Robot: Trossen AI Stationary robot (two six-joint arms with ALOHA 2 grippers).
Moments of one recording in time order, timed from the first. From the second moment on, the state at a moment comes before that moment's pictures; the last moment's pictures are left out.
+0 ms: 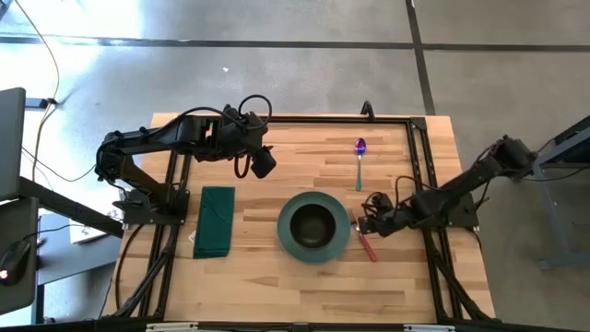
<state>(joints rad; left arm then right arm) 0.14 1.49 1.74 -1.17 -0.54 -0.39 0.44 1.15 0.44 -0.33 0.26 1.67</state>
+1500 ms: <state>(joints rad) 0.14 1.49 1.74 -1.15 -0.53 -0.39 0.27 1.42 0.44 -0.09 0.35 1.47</state>
